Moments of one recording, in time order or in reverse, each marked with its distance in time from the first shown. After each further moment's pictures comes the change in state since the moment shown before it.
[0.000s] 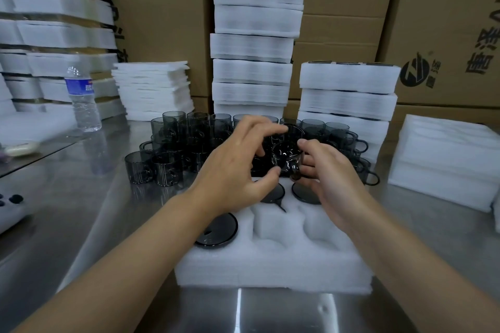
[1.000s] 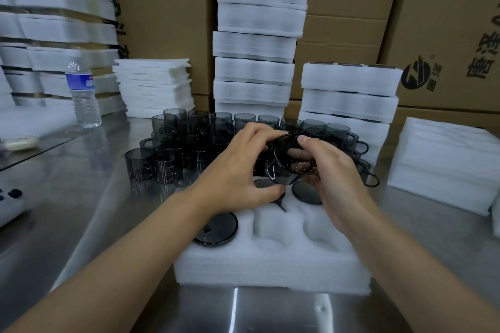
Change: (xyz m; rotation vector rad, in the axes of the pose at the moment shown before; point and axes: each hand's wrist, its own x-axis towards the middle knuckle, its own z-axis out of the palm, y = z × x) left_hand -0.002 -0.006 0.003 -0.086 -0.178 -0.108; right_hand -0.008 -0.005 0.001 -0.049 0.006 -0.068
